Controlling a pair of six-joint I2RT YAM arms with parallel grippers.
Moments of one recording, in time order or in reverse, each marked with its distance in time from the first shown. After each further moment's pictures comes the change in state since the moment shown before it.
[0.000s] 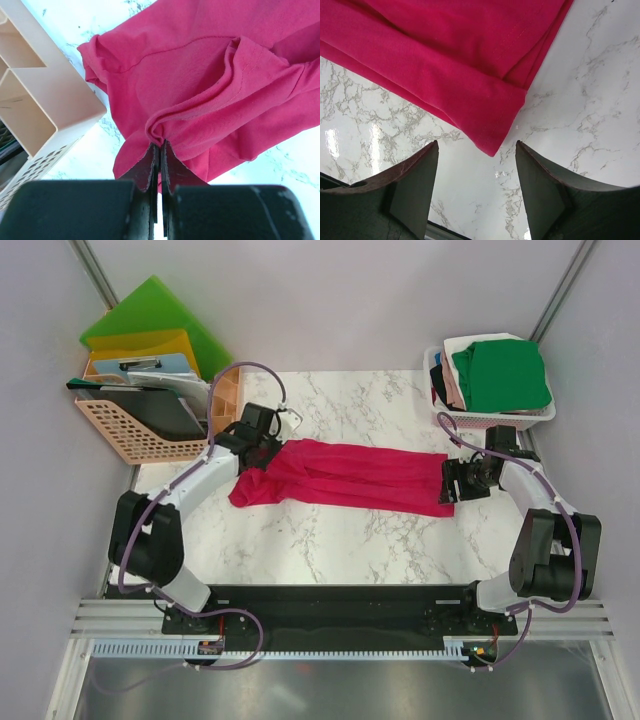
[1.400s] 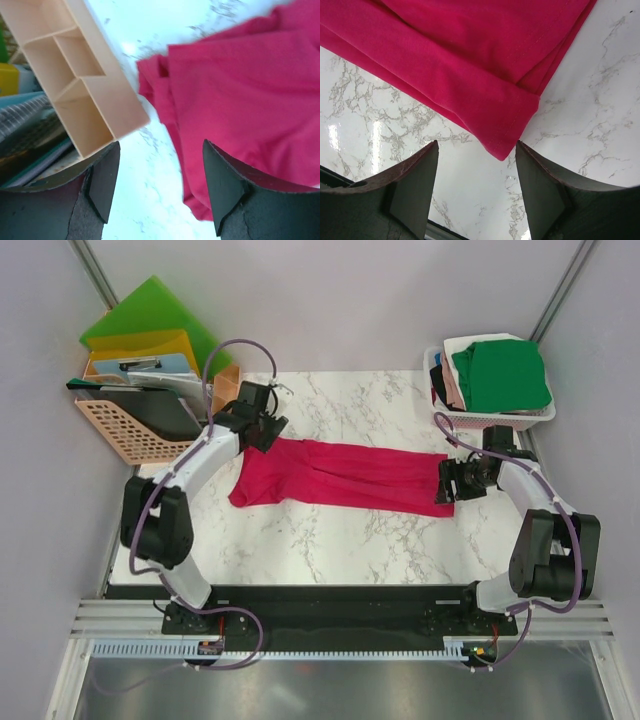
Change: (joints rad) left arm 0.050 0.165 0.220 -0.011 -0.132 -0.019; right arm 0.018 0.000 0.000 0.001 -0.030 -0.008
